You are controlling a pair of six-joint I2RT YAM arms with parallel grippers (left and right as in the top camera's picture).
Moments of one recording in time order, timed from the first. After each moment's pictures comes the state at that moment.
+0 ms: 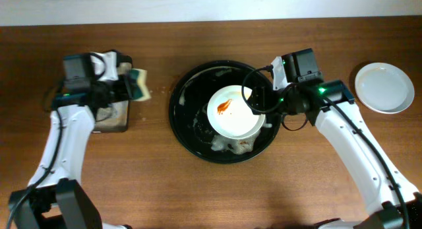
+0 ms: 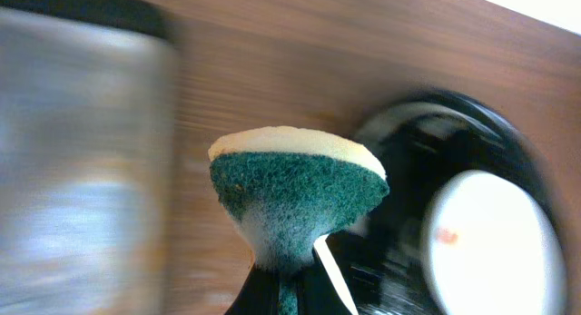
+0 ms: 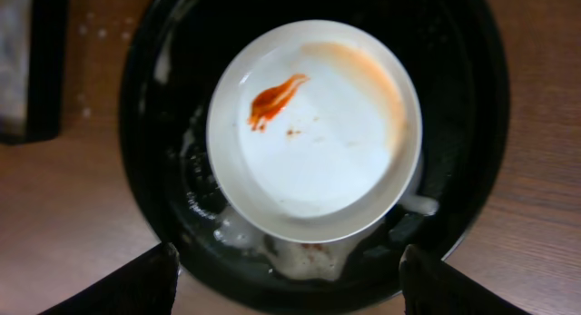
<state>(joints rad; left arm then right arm) 0.17 1.62 1.22 -0.50 0.39 -0.08 0.25 1.53 1.31 -0.87 -0.29 0.26</state>
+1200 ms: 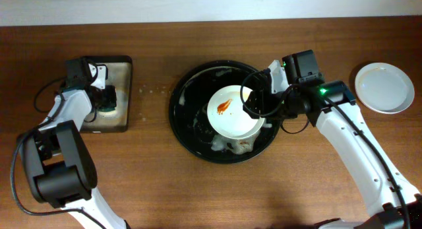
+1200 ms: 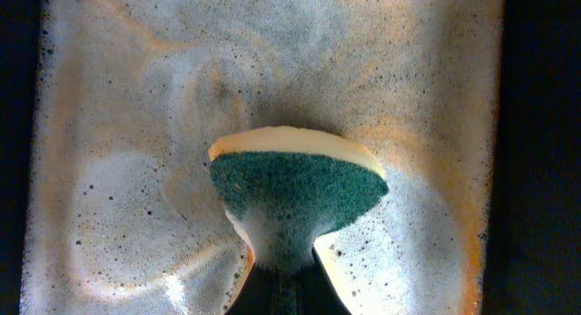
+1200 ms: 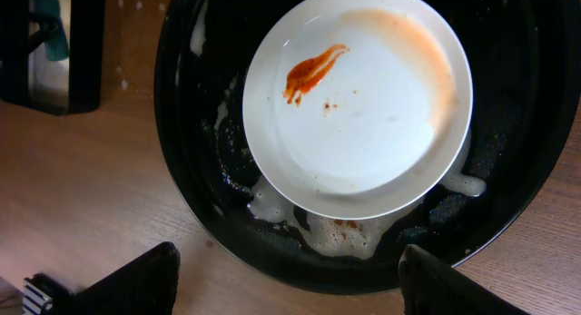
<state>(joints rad) 0.25 2.00 1.30 -0.42 0.04 0.19 0.25 1.52 1.31 -0.91 -0.38 0.26</state>
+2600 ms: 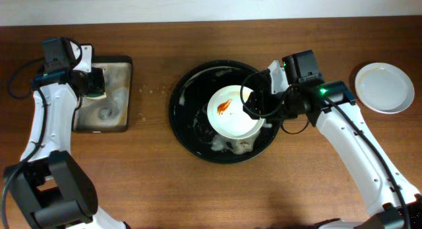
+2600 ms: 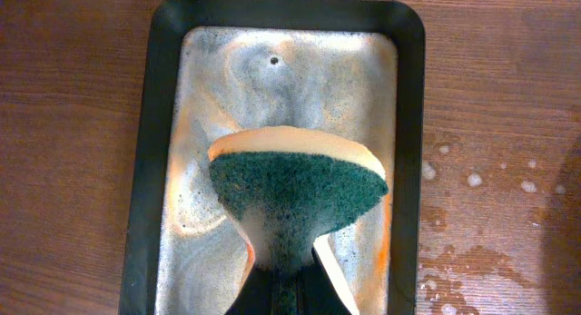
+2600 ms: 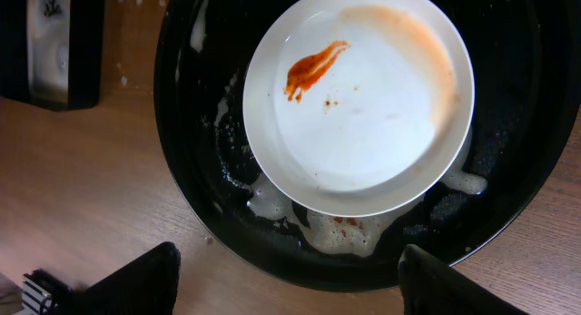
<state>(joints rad) 0.25 1.81 1.47 -0.67 0.05 0.19 0.25 1.52 1.31 -0.91 -0.38 0.25</state>
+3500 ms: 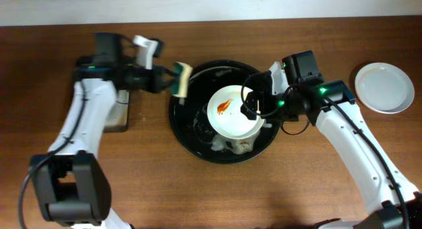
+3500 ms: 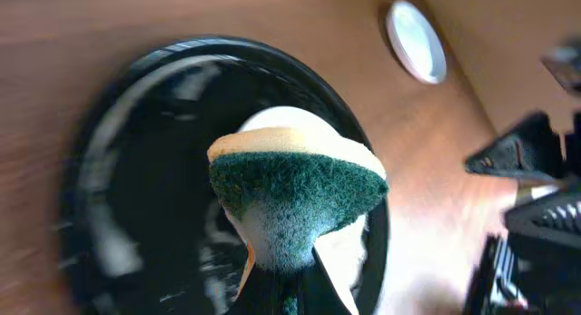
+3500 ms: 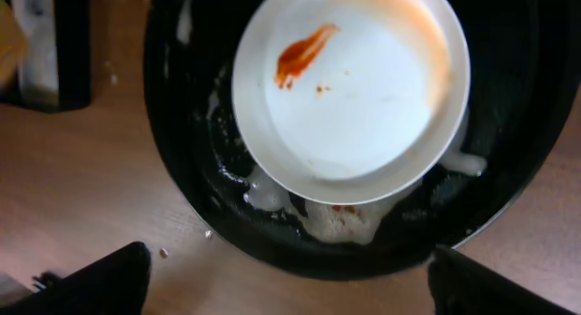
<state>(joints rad) -0.04 1.81 1.47 -0.69 0.86 0.15 0.24 1.54 1.31 -0.94 -0.38 0.30</state>
